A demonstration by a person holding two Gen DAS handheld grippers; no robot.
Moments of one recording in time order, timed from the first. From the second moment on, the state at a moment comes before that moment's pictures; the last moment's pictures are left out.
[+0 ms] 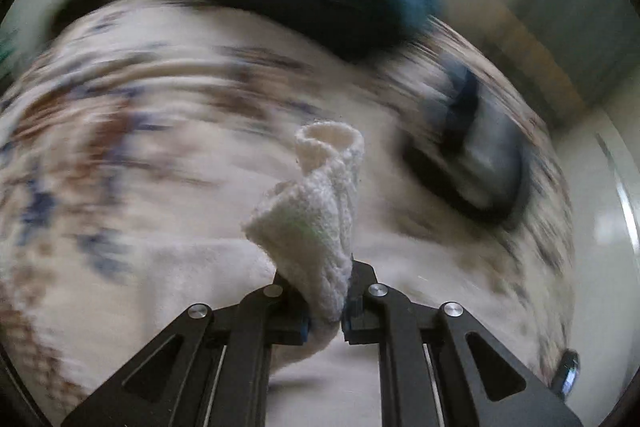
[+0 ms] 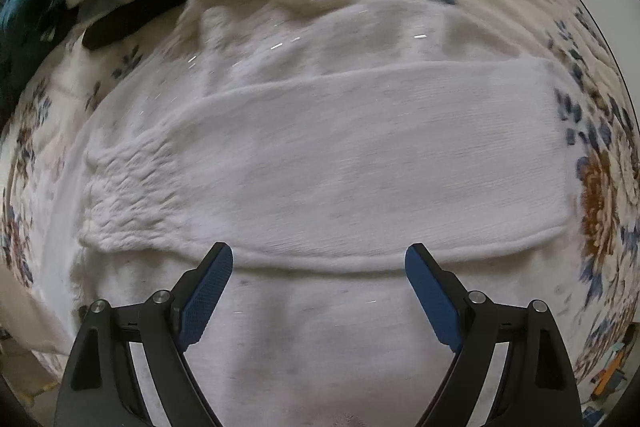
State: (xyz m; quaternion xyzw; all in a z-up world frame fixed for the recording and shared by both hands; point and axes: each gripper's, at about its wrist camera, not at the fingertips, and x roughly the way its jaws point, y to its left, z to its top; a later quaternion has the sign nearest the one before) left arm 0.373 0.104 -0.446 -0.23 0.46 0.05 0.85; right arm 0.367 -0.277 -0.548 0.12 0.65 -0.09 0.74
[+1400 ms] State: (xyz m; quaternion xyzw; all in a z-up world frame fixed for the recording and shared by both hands) left arm 0.383 0.061 -0.527 -0.08 0.55 0.18 0.81; right arm 0.404 -0.439 -0.531 0.22 0.60 -0.07 0.76
